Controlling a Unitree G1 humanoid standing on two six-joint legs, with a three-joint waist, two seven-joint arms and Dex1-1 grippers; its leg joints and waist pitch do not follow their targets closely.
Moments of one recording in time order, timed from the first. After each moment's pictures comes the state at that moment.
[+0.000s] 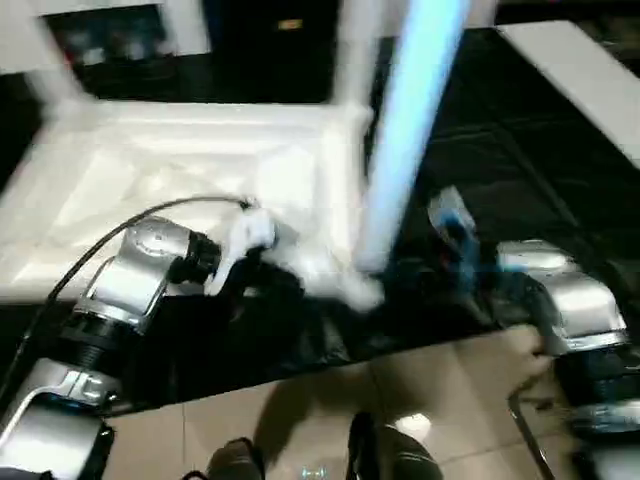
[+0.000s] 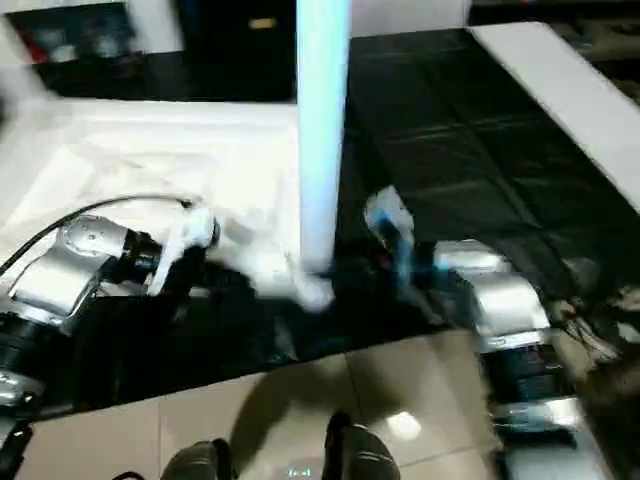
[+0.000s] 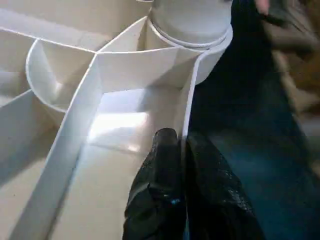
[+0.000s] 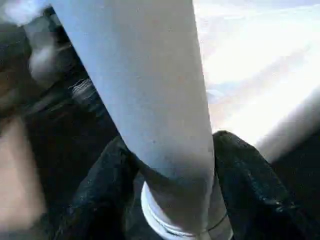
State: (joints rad) left arm -0.61 0.45 -0.20 0.32 -0.06 0.45 -1.21; right arm -0.50 -0.29 0.03 0.18 0.26 0.55 1.00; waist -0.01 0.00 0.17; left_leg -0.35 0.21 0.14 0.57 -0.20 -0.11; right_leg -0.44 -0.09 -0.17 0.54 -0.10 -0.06
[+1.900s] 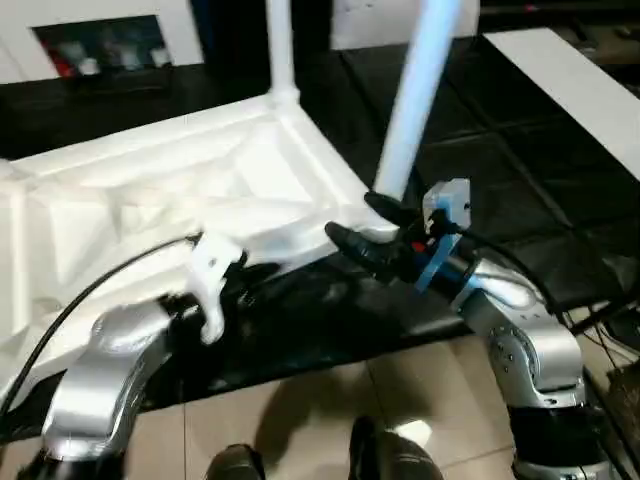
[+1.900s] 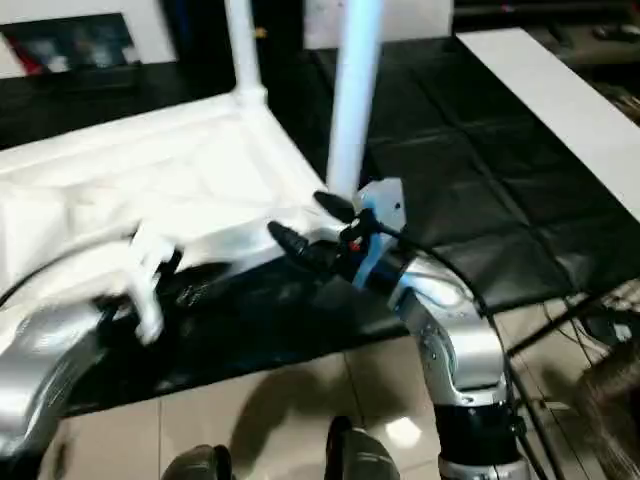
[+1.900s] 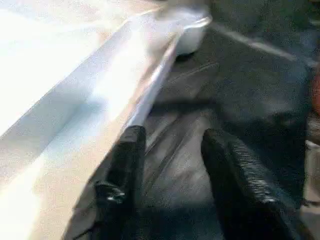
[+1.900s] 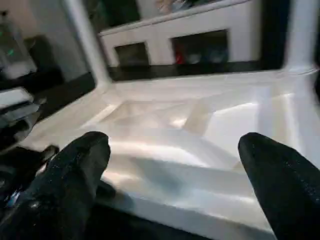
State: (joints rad) left arm -0.07 0.34 0.02 -0.34 -0.18 0.65 -0.75; right arm -0.28 -0.15 0.04 -0.15 0.33 0.46 0.73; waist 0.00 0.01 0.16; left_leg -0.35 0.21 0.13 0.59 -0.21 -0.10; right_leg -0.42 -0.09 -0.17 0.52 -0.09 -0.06
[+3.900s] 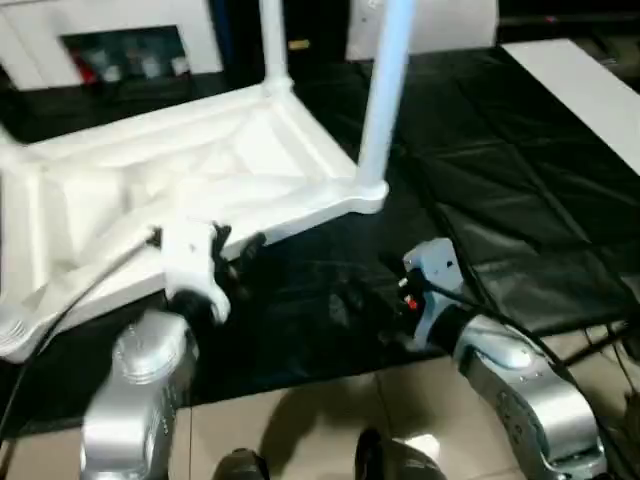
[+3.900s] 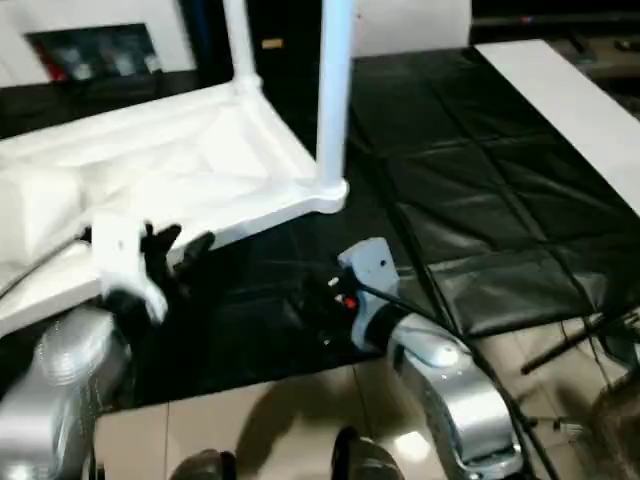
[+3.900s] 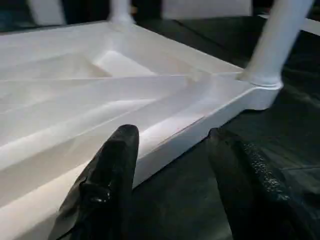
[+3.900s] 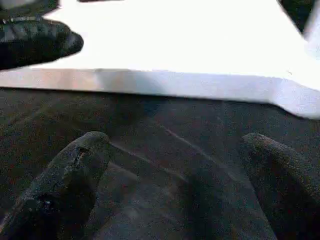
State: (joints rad) left arm -0.01 0.11 0.02 -0.43 -0.09 0.49 -0.21; right arm -0.08 -0.22 0.17 -0.34 0.21 0.54 0.48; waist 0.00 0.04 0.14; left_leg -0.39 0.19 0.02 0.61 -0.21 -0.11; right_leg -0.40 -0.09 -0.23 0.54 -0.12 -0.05
